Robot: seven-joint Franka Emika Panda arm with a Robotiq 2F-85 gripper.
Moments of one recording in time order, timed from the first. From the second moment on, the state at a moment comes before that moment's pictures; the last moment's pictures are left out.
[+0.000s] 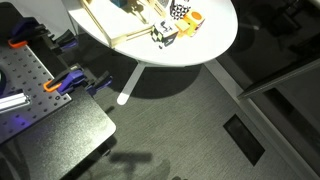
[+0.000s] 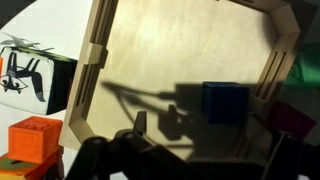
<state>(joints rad) 0.10 0.32 0.03 -2.08 -0.05 2.26 0.02</state>
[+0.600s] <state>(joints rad) 0.14 0.45 0.03 -2.02 -0.07 2.36 0.05</state>
